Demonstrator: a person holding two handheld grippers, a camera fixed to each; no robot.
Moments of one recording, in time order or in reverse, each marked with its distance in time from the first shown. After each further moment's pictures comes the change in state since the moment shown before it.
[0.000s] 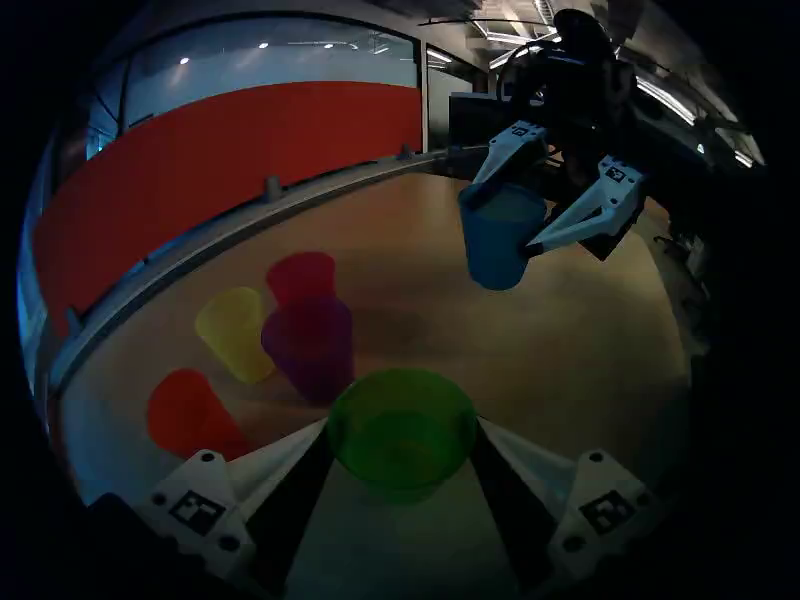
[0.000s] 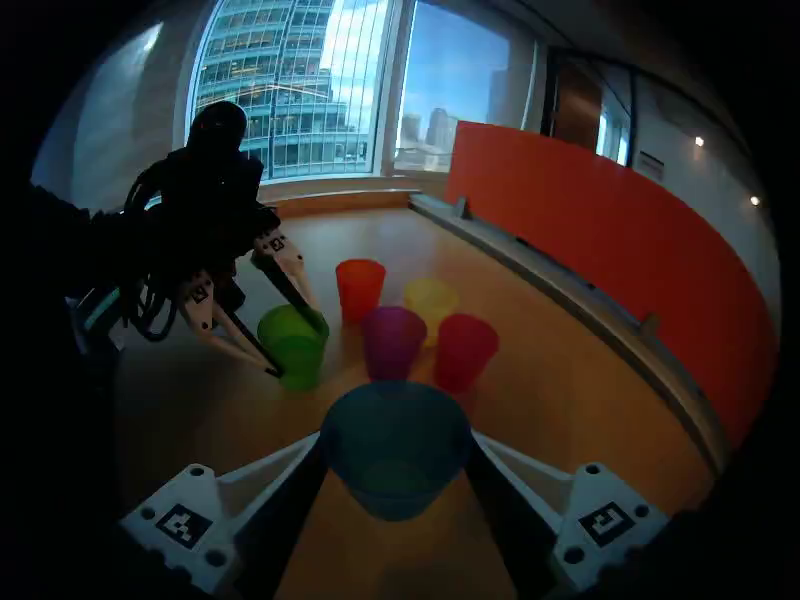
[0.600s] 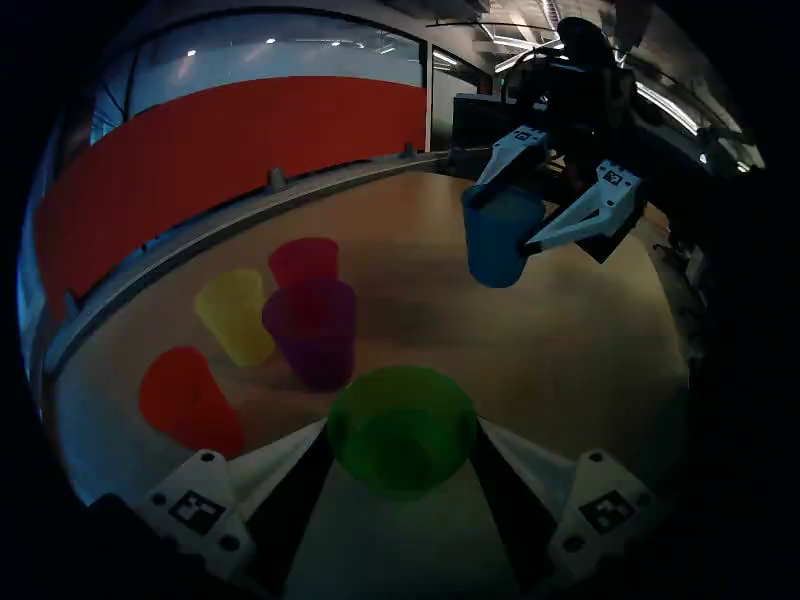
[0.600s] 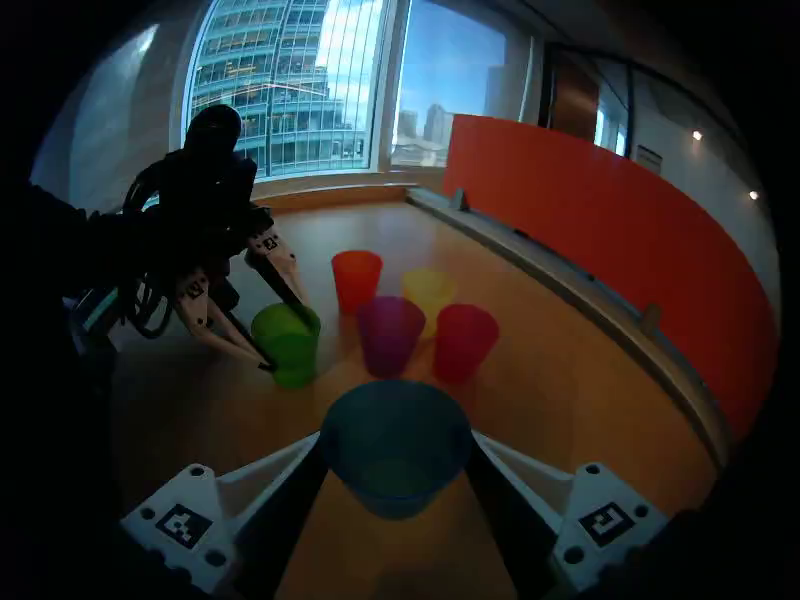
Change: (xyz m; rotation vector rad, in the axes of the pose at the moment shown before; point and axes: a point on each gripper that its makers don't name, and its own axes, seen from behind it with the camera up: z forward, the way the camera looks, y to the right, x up) left arm -0.012 -0.002 -0.001 -0.009 0.004 -0.032; right arm -0.009 0.001 0.007 -0.001 -0.010 0.013
